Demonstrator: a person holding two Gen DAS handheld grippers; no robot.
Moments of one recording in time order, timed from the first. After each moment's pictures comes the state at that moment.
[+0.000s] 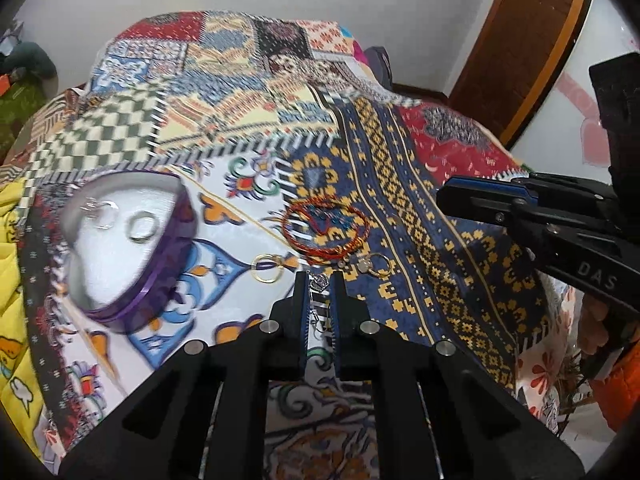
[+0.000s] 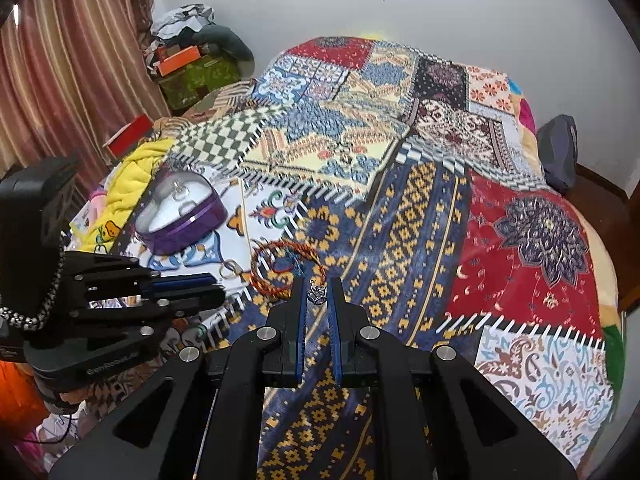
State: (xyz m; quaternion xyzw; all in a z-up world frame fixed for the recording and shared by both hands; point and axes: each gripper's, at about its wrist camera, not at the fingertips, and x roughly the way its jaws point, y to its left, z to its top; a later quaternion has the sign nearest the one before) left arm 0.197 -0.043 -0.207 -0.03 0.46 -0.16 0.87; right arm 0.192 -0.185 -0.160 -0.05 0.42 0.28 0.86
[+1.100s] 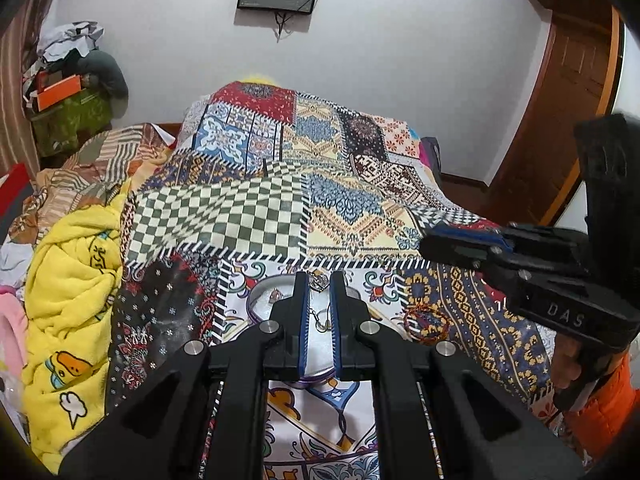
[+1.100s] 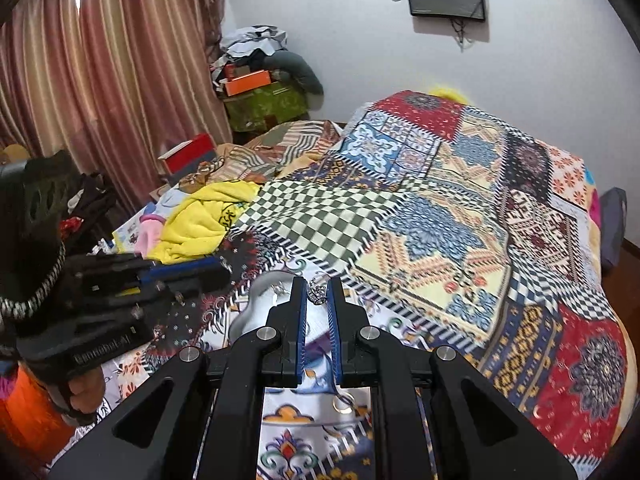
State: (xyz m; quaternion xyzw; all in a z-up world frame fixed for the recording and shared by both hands) left arm 0.193 0.070 -0.139 -0.08 0.35 -0.06 0.93; right arm 0.211 -0.073 -0.111 -0.06 0.35 0.38 0.85
